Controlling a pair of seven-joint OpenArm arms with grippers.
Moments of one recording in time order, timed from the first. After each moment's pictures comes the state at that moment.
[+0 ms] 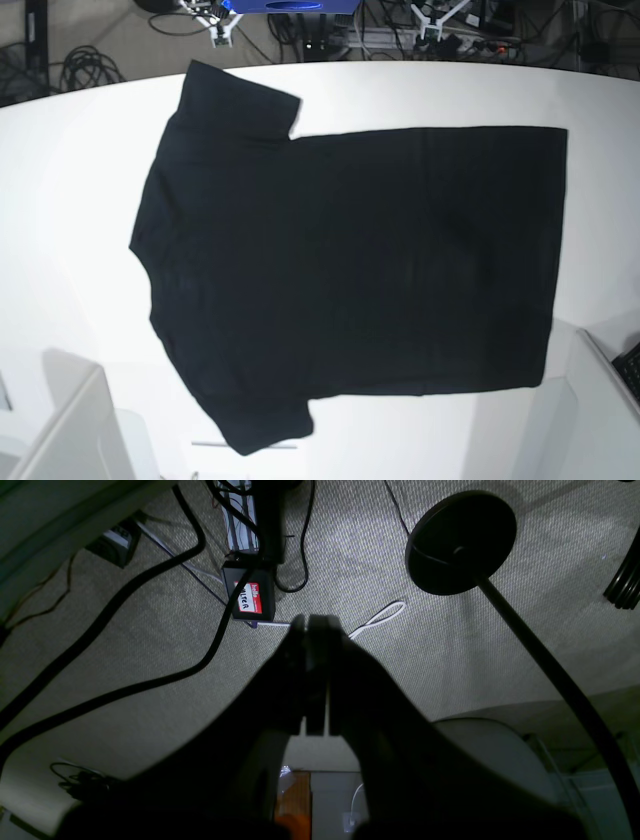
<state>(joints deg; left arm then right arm) 15.2 -5.2 1.5 18.4 0.4 0.5 -0.3 -9.5 0.3 -0.8 12.7 -2.0 0.2 -6.6</state>
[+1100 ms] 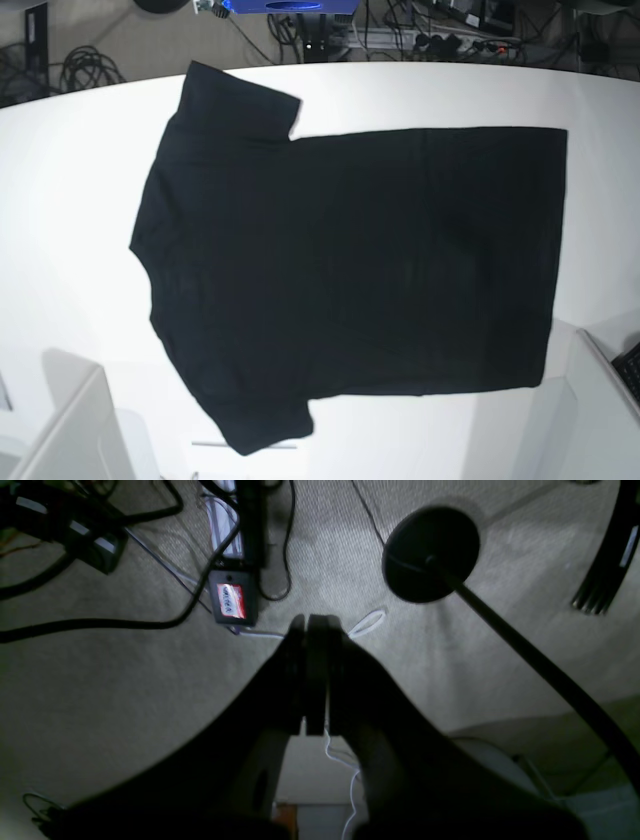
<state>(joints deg) 36.0 -8.4 1.3 44.3 0.2 0.3 -0.3 -34.7 2.6 -0.5 47.4 -2.0 0.3 -7.0</state>
